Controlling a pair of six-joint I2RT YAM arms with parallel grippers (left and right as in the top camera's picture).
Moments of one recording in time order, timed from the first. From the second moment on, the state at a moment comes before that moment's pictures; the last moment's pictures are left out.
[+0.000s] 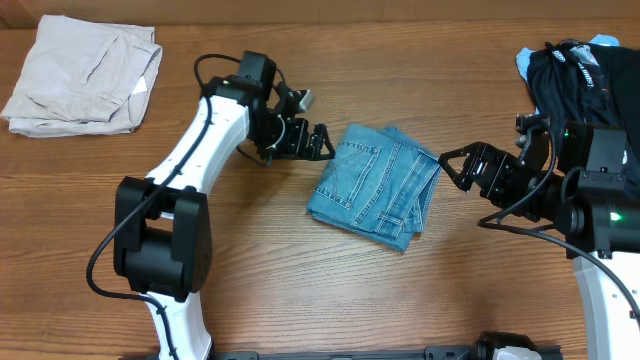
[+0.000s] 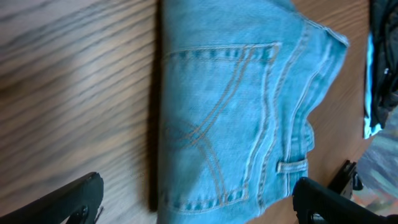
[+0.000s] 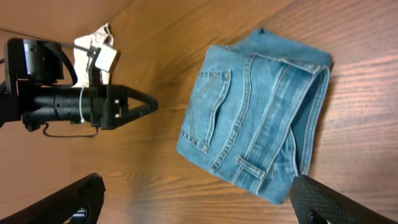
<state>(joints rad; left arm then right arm) -0.26 2.03 1.60 -0.93 0.62 -0.05 -0.11 1.12 1.16 -1.00 -0.61 0.35</state>
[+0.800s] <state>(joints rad) -0.30 2.23 1.58 -0.85 0.82 -0.05 -0.11 1.12 1.16 -1.06 -0.60 0.36</state>
